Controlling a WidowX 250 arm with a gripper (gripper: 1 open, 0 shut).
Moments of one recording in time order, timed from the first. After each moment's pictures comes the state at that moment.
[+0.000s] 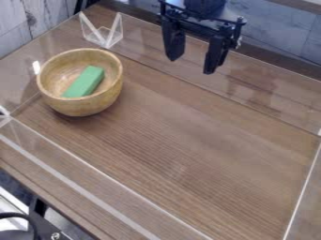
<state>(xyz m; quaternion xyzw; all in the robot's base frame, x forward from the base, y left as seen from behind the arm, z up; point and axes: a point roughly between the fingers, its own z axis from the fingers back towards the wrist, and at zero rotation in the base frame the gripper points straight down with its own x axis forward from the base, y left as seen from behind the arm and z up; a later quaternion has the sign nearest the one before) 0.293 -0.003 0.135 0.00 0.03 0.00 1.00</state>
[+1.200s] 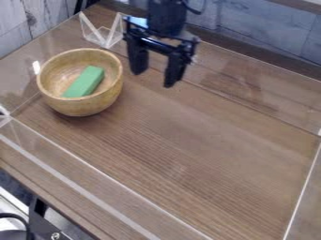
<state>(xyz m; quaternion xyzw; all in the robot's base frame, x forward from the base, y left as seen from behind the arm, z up) 0.274 0.057 0.105 0.00 0.07 0.02 1.00</state>
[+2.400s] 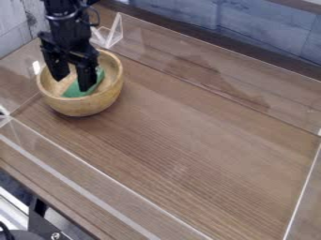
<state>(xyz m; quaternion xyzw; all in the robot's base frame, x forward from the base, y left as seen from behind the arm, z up) 0.246 0.172 0.054 0.02 0.01 0.04 1.00</state>
